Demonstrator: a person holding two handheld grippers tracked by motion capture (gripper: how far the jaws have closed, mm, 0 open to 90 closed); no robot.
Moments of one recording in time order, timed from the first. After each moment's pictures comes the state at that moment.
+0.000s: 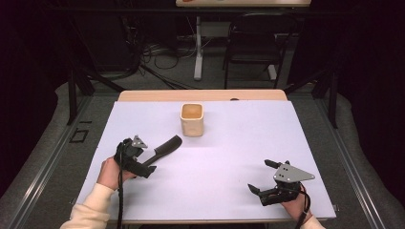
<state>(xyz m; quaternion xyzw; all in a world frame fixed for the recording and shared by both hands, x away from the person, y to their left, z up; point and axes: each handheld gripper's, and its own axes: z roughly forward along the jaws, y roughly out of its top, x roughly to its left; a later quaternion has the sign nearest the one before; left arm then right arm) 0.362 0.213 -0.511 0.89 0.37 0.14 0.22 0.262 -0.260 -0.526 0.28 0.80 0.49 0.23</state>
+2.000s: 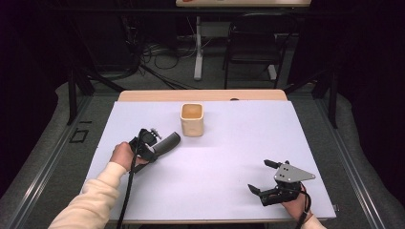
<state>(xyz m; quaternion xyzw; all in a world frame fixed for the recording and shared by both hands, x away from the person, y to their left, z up) 0.412 0.186 -0.518 0.92 0.37 0.05 0.12 0.262 -0.260 -0.525 0.27 0.79 0.49 0.22</state>
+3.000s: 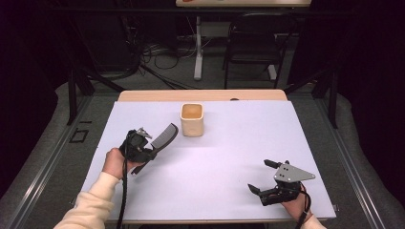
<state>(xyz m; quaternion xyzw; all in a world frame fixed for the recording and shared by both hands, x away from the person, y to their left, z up) 0.383 0.204 -0.499 0.89 0.37 0.08 0.23 0.262 -0.260 -0.525 0.27 0.79 0.49 0.22</state>
